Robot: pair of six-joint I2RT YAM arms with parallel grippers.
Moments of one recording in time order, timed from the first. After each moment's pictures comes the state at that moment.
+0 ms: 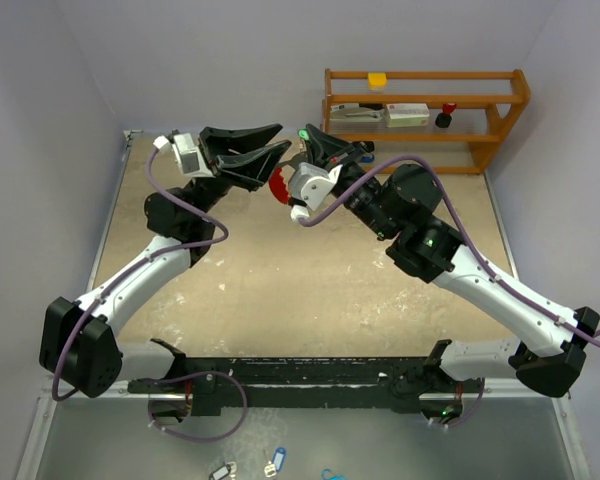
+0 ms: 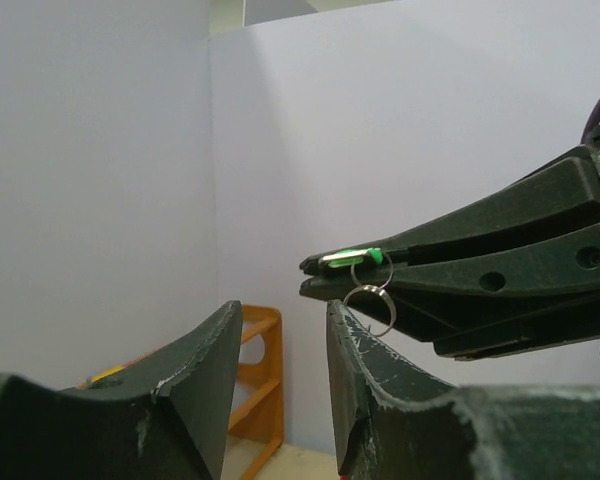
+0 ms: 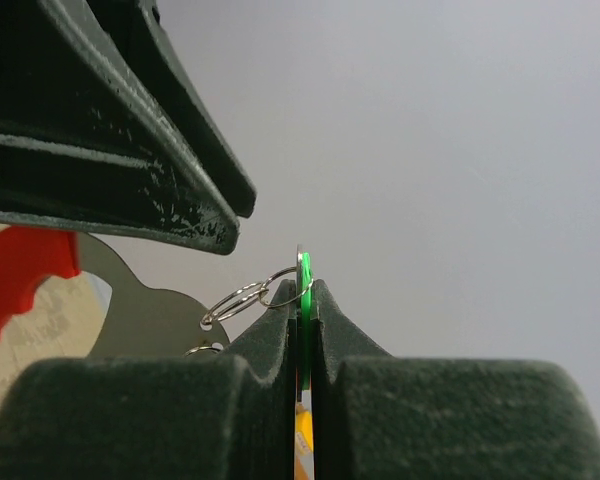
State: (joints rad) left arm -0.48 1.30 0.99 1.22 0.49 -0.49; right arm 0.94 1.24 1.40 0.10 0.11 -1.10
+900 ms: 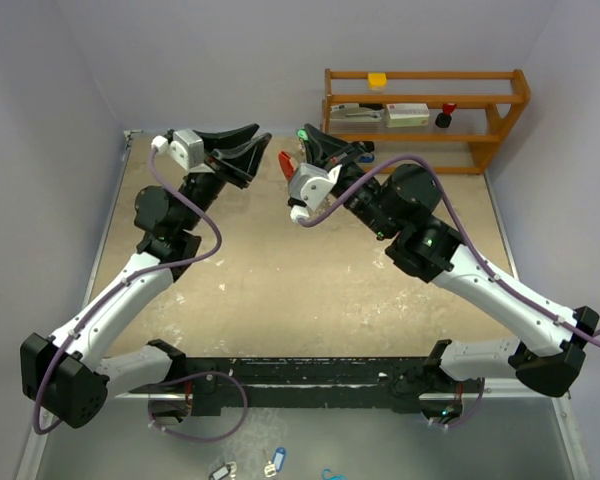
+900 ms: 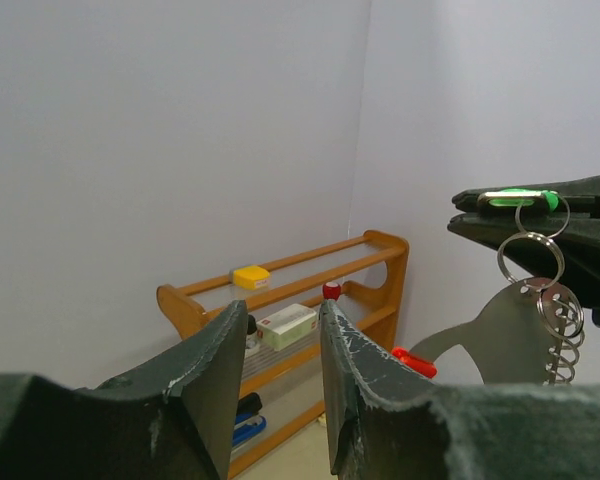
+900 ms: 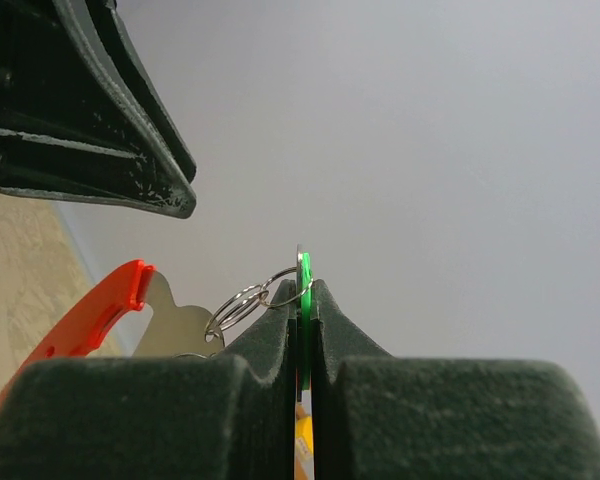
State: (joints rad) left arm -0.48 1.12 0.95 0.76 0.23 -0.22; right arm 0.94 1.24 1.40 0.11 0.10 -1.10
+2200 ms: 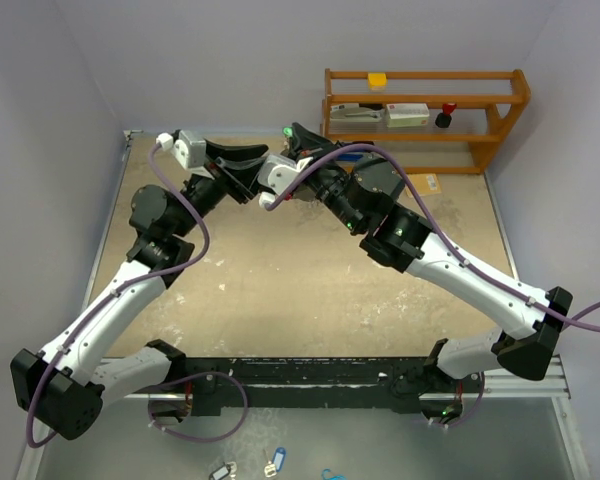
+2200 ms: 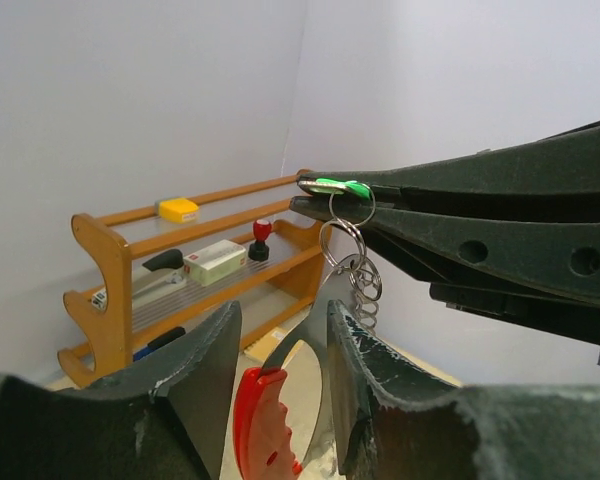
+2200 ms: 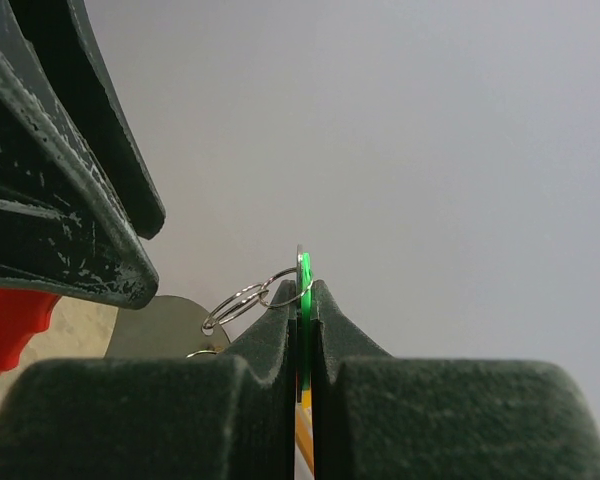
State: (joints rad) left arm -0.48 1.05 0.97 0.53 0.35 -0.35; right arm 0.97 1.37 1.48 0.09 0.25 -1.14
